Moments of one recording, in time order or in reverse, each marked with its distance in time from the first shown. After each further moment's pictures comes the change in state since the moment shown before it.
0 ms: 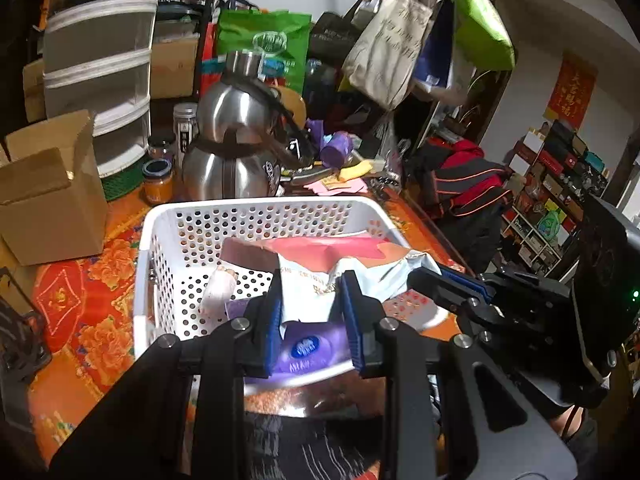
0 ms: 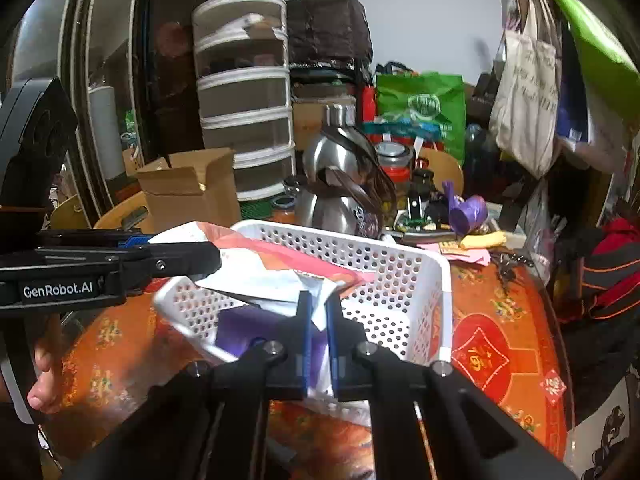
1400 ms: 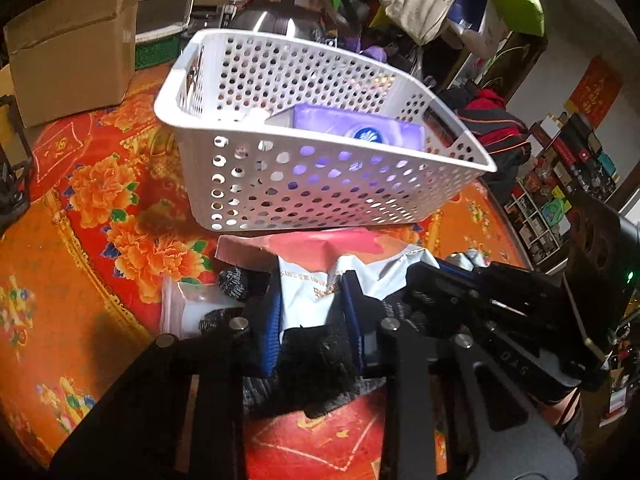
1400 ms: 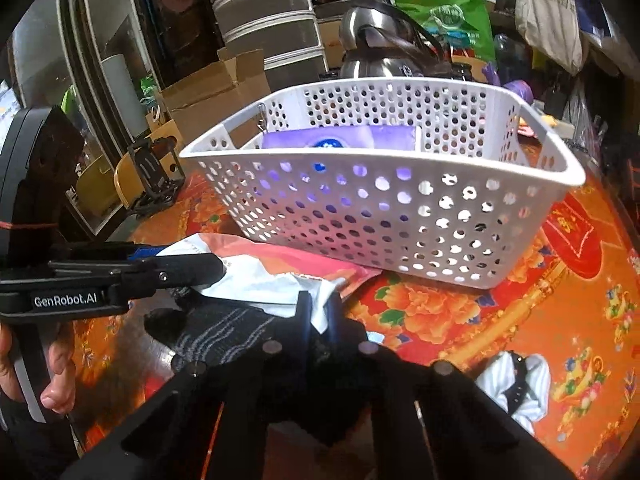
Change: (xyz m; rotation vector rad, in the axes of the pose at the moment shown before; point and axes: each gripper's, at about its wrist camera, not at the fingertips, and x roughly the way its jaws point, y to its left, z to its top) left arm 0.013 0.049 -0.165 -0.122 0.181 0.001; right arm 0.032 0.044 -0.131 0.084 0.194 0.154
